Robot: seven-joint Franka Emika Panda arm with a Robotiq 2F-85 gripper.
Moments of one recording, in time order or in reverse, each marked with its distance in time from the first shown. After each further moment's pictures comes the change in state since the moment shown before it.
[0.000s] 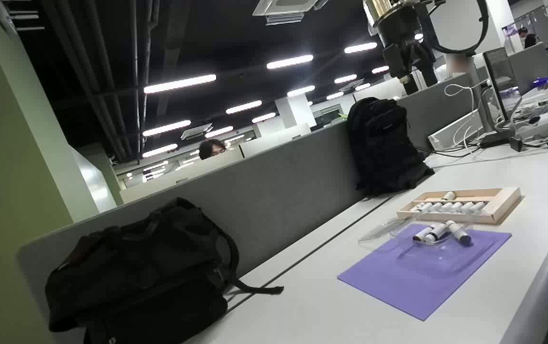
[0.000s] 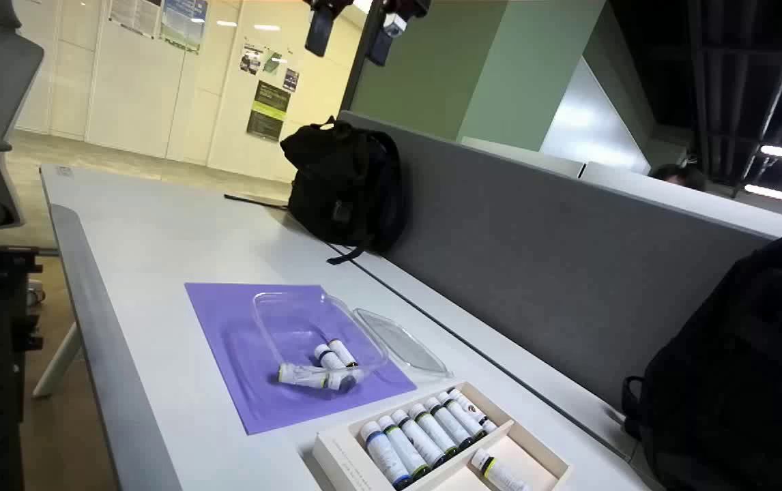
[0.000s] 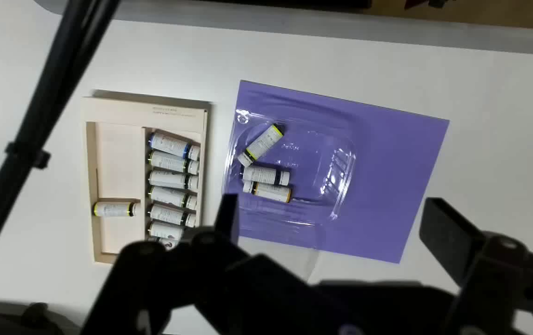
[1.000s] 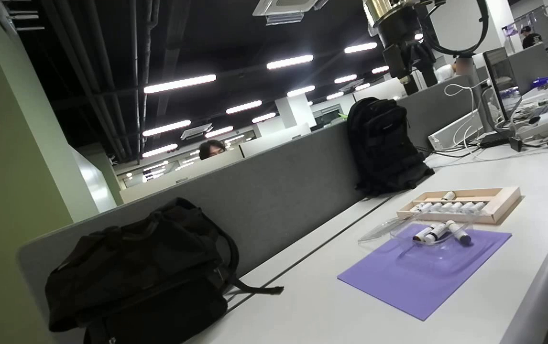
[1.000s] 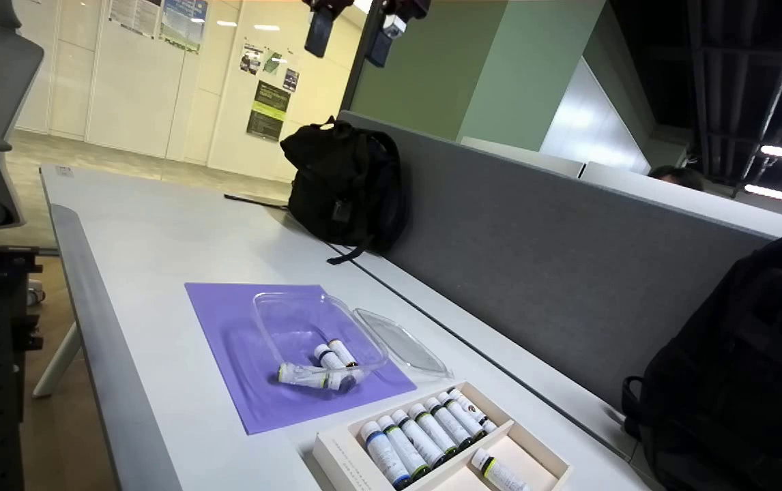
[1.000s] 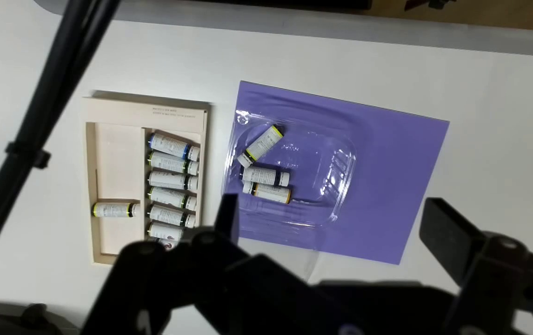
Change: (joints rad) arm 0.000 0.003 0.000 0.000 0.000 0.000 -0.002
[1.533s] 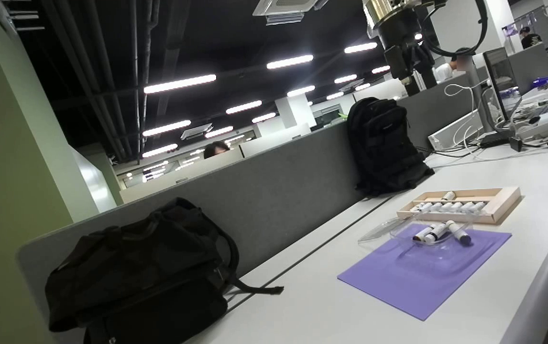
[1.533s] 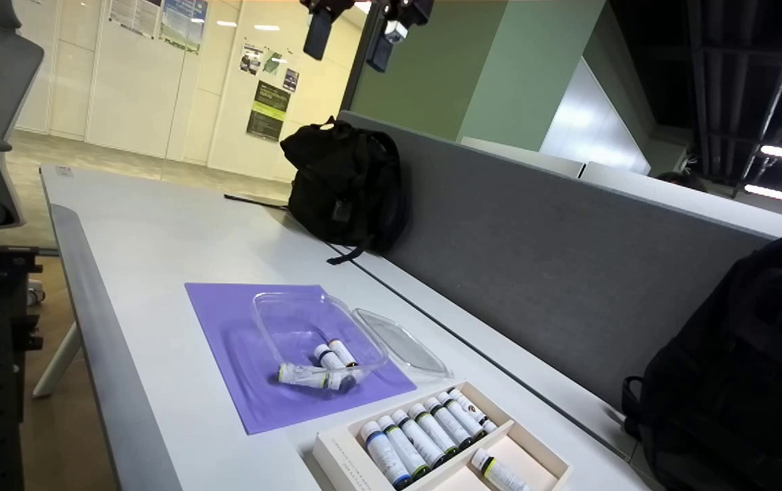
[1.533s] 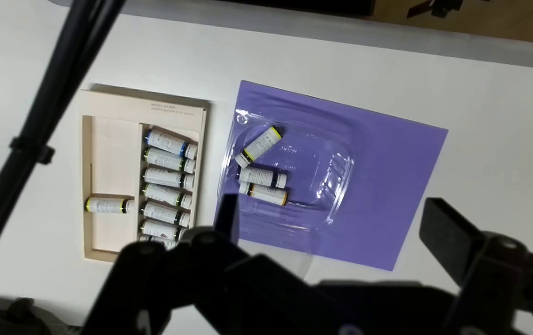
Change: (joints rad) arm 0.004 0.009 -0.005 0.000 -0.002 0.003 -0.042
